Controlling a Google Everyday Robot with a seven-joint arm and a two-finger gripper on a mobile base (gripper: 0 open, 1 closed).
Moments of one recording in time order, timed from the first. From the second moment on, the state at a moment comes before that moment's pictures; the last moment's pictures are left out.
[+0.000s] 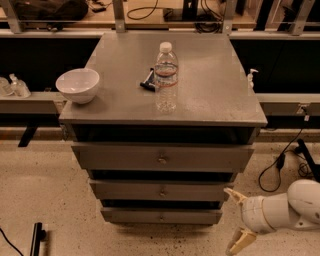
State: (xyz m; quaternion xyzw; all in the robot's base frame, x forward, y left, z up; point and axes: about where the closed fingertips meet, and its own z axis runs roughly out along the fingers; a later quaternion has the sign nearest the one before) arm 0.409 -0.216 0.554 -0.63 0.70 0.15 0.28
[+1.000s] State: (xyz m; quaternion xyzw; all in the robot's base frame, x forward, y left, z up) arm 0.437 -0.194 0.421 -0.60 0.71 0.19 0.32
